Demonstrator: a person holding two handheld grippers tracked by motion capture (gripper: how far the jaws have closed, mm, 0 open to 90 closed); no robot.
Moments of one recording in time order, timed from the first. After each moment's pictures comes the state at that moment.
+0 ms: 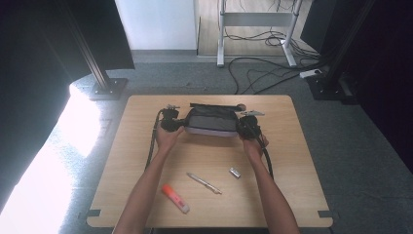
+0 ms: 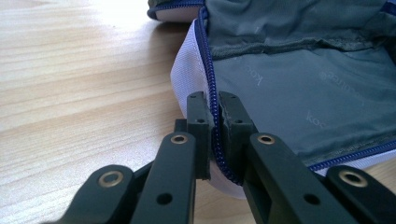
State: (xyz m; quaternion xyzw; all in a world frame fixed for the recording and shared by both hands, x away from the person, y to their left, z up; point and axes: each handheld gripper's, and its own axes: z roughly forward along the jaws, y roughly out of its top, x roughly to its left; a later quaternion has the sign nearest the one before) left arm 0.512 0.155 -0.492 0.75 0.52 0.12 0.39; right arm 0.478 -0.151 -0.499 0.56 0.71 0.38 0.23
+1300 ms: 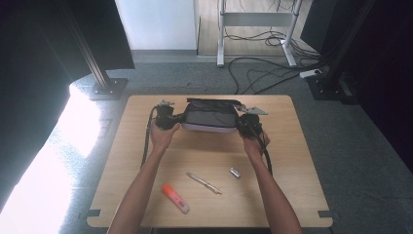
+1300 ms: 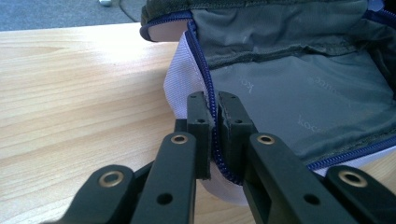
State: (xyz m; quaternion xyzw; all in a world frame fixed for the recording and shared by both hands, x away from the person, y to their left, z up) left arm 0.493 0.167 -0.457 0.74 0.49 0.13 0.43; right arm 0.459 -0.147 -0.466 0.53 0.69 0.42 0.26
